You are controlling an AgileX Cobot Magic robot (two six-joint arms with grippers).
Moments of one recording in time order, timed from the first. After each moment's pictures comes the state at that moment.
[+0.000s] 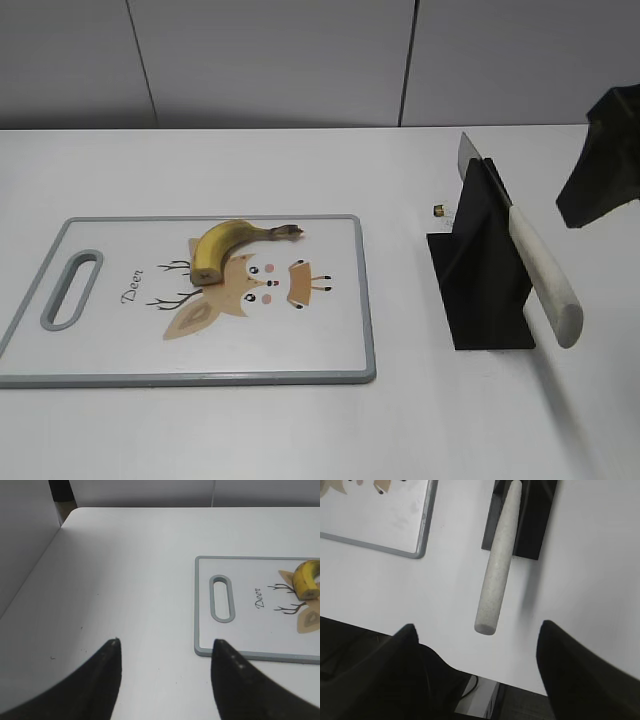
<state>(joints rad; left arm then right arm) 0.04 -0.01 -0.51 -0.03 1.05 0.14 0.33 1.28 -1.14 0.20 1.19 0.14</state>
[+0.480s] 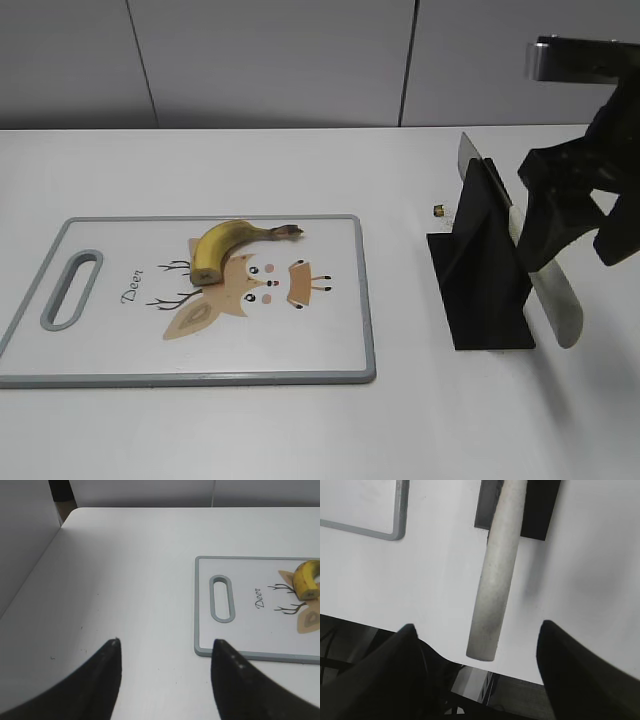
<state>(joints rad) 0.04 -0.01 -0.51 -0.03 1.05 0.14 0.33 1.48 -1.14 0.21 1.19 0.14</state>
